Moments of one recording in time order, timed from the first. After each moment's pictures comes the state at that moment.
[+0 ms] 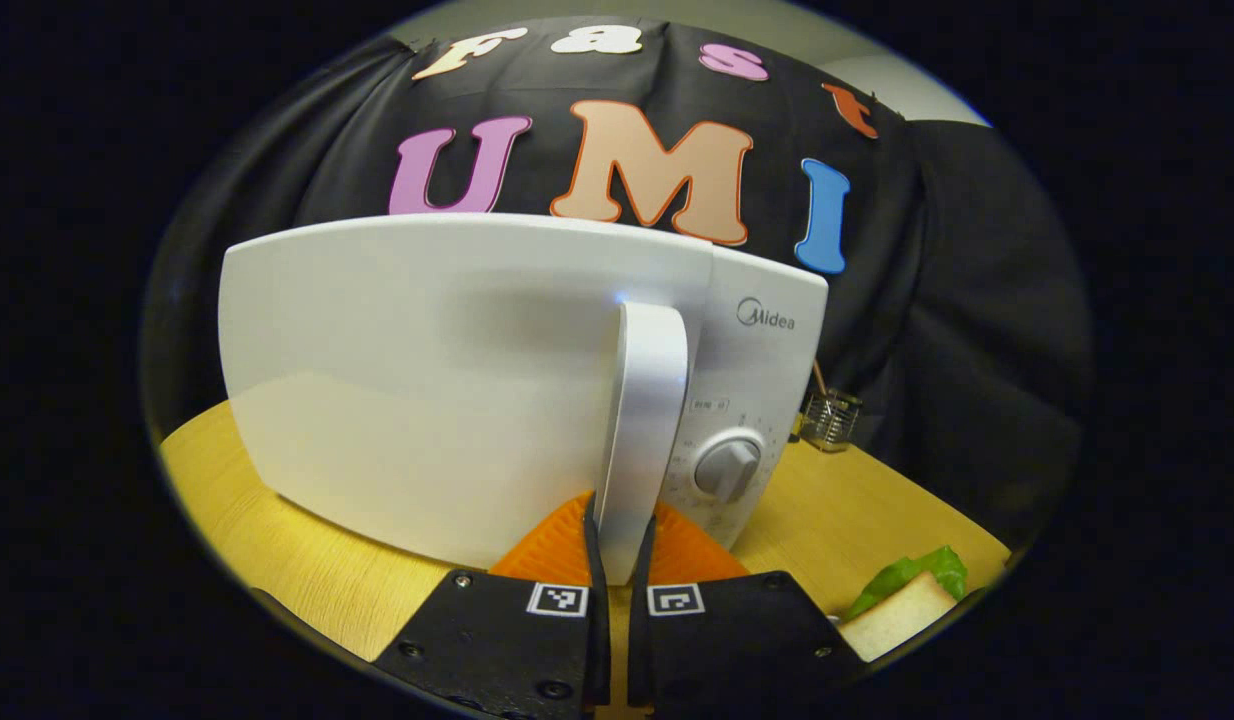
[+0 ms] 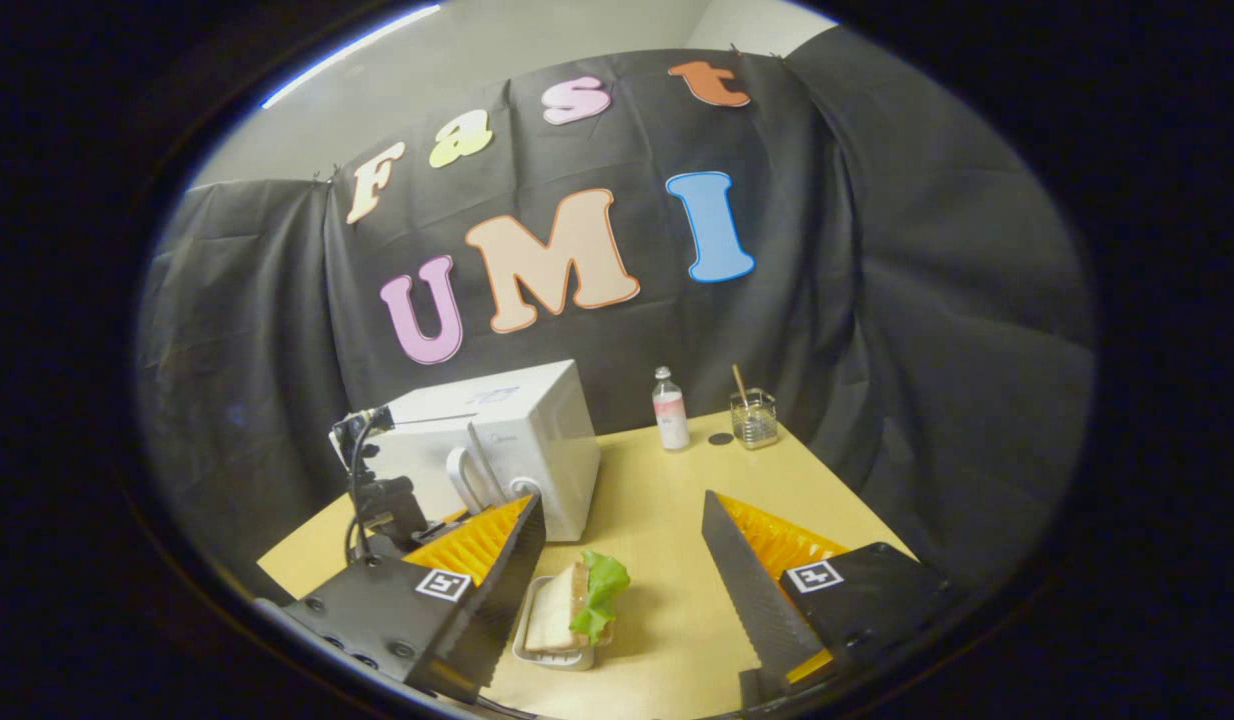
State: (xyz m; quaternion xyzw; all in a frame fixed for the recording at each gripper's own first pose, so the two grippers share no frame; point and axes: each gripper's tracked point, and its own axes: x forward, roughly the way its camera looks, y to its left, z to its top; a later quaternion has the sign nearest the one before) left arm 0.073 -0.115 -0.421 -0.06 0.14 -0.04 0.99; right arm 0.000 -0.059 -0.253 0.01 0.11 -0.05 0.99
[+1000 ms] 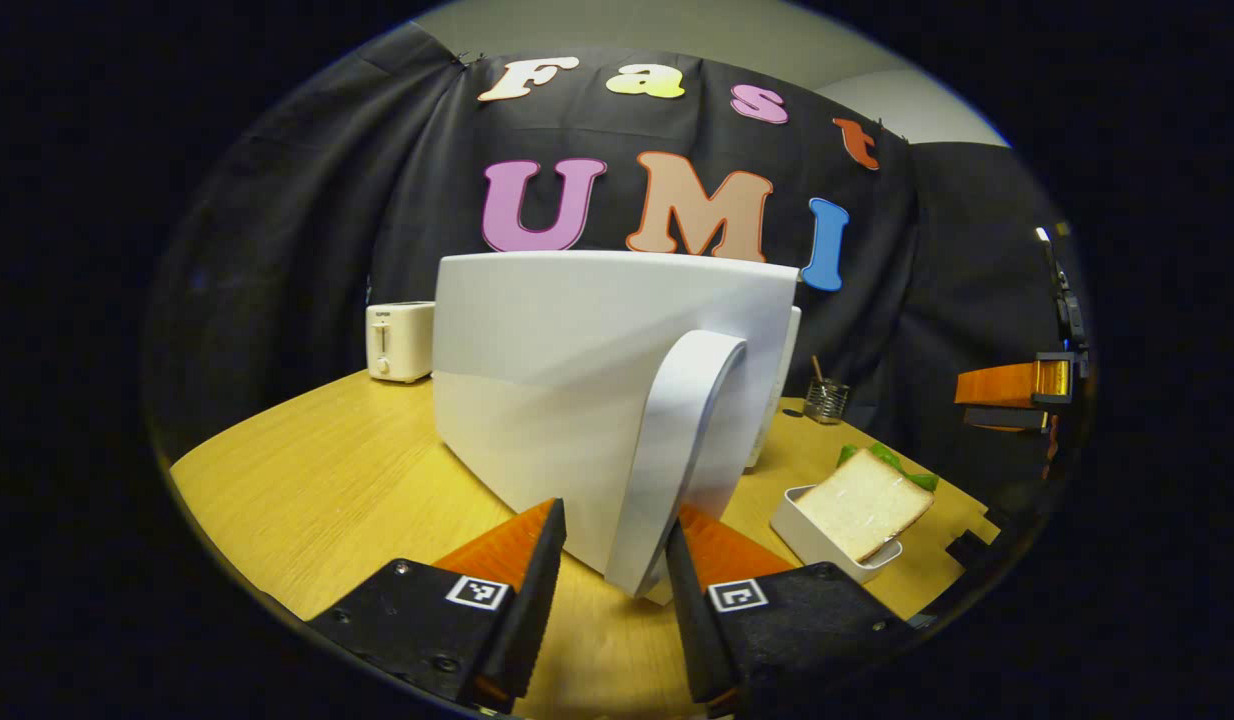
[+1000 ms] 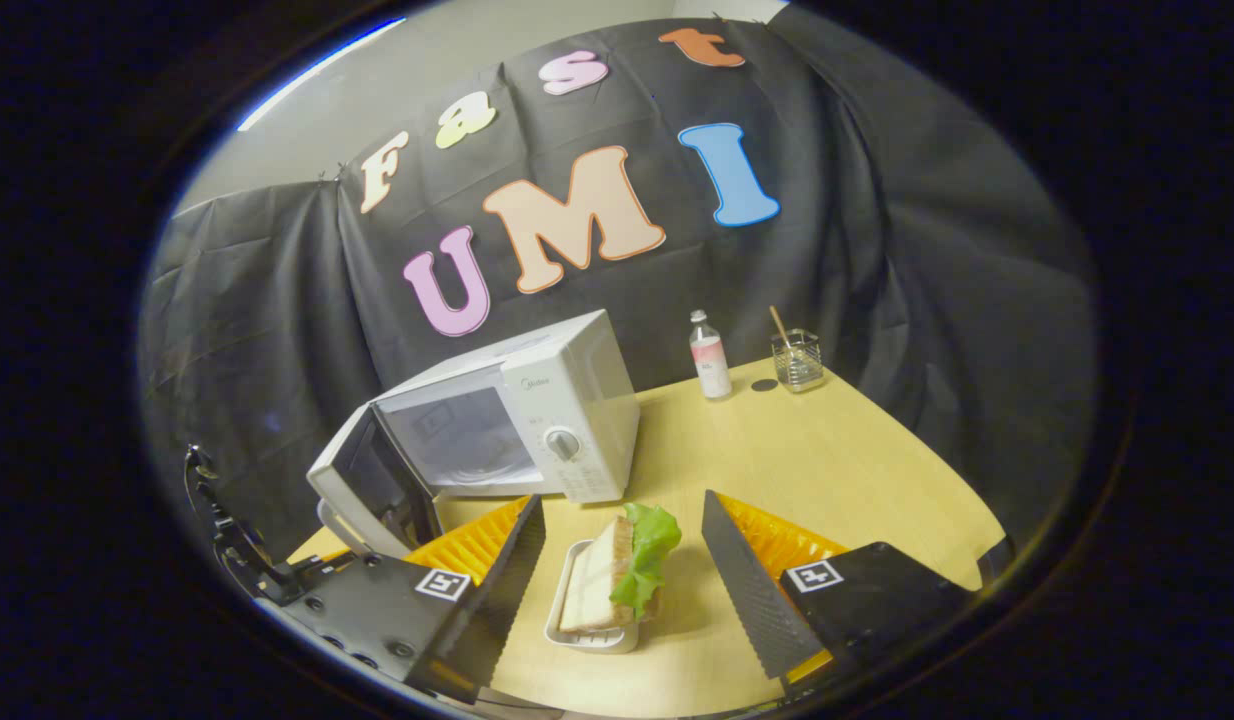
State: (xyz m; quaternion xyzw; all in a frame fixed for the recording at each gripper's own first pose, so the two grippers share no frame) left arm -0.114 0.010 -0.395 -0.06 0.14 0.00 0.99; right arm 0.009 -0.033 -0.324 0.06 0.15 0.00 0.99
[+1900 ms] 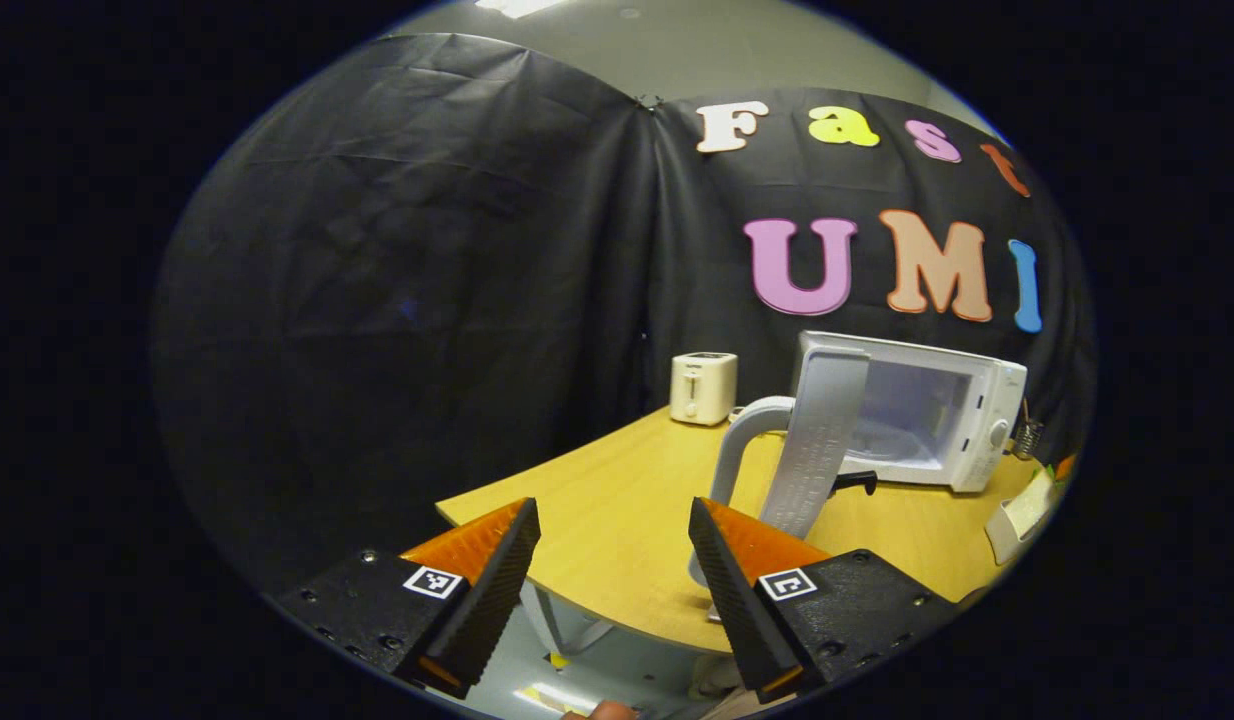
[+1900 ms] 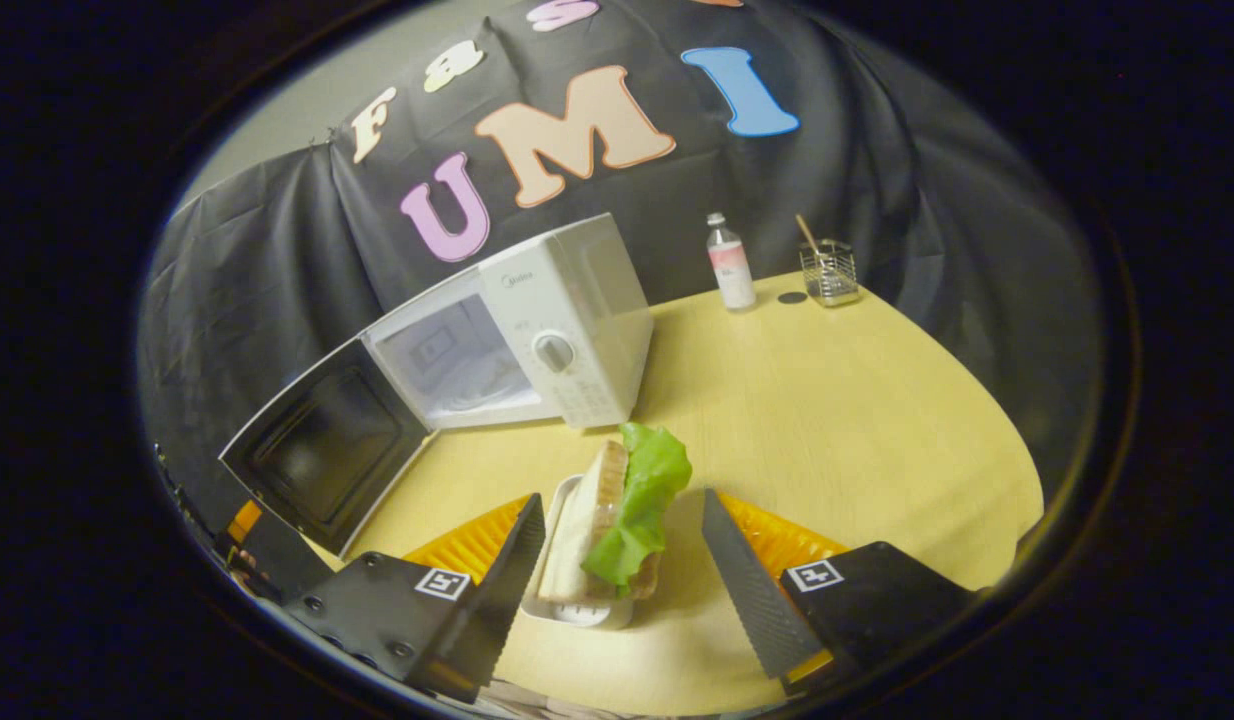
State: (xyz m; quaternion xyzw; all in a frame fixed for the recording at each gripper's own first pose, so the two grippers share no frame) left arm -0.277 0.268 -0.326 -0.03 0.08 0.33 0.94; right arm 0.024 -0.036 -0.411 0.06 0.28 0.04 0.96
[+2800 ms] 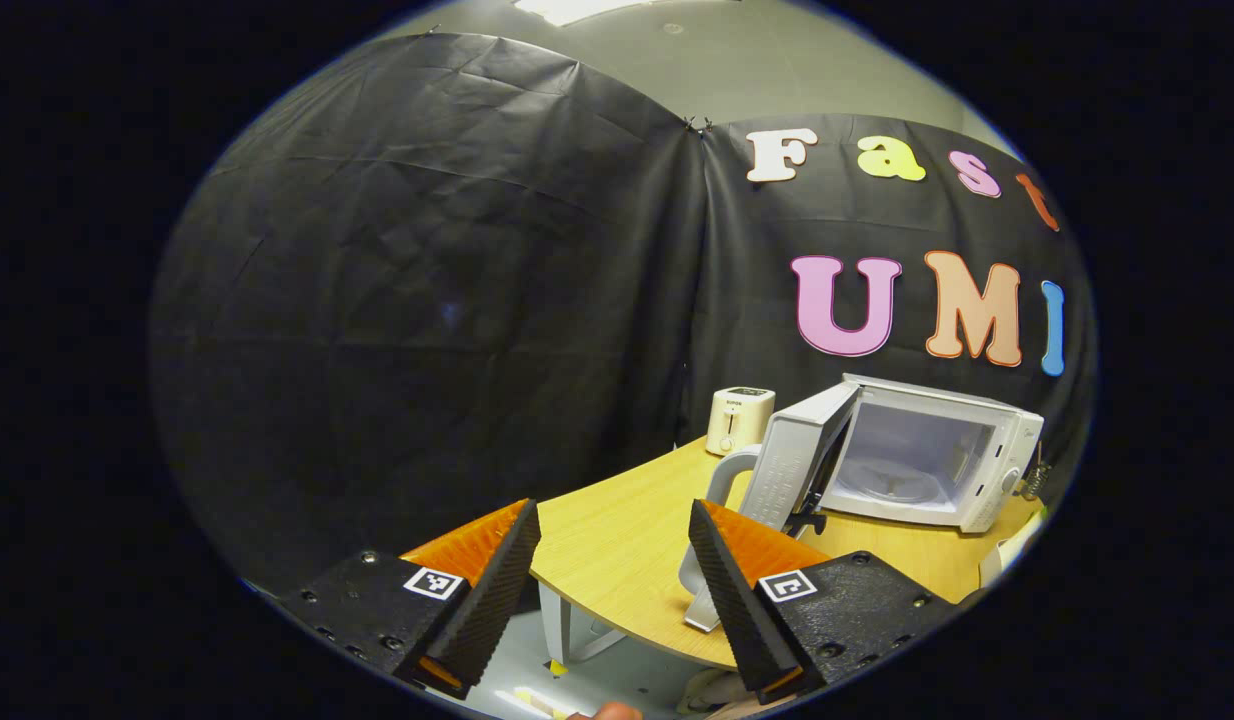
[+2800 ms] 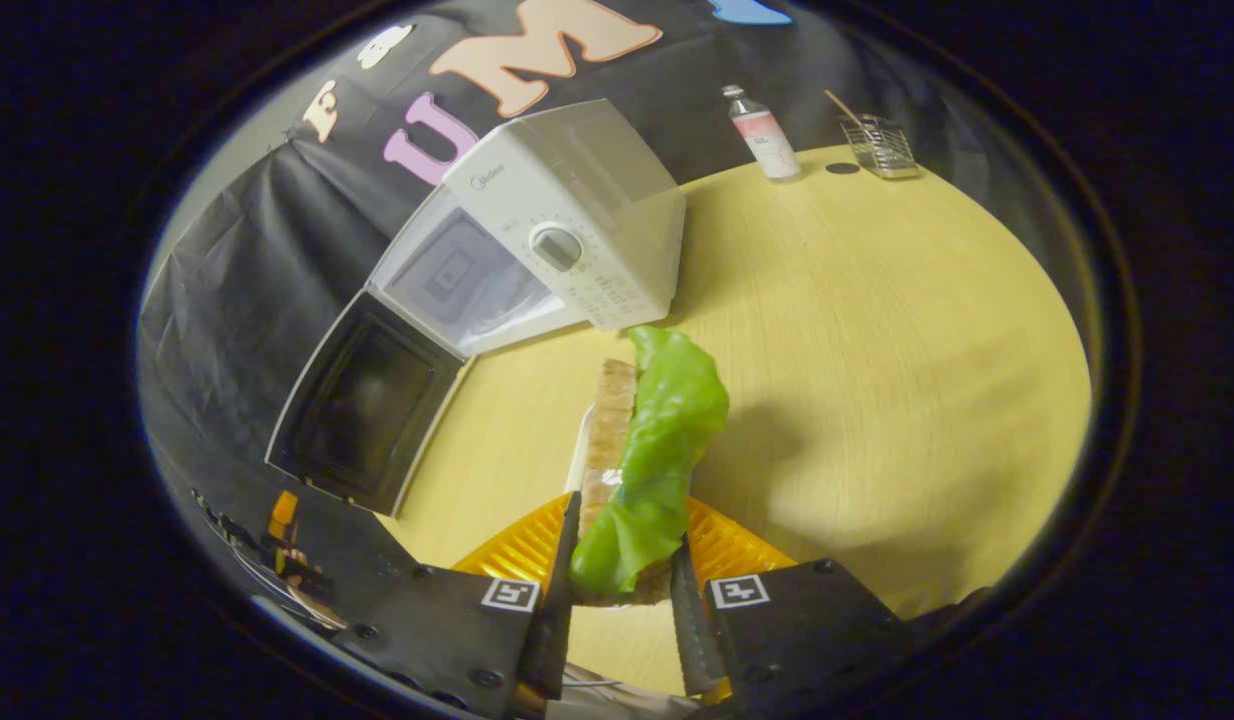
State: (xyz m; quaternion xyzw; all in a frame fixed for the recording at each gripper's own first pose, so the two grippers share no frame) left arm -0.286 0.270 -0.305 -0.05 0.05 0.36 0.93; right arm 0.030 -0.008 -0.461 0.15 0.43 0.11 0.88
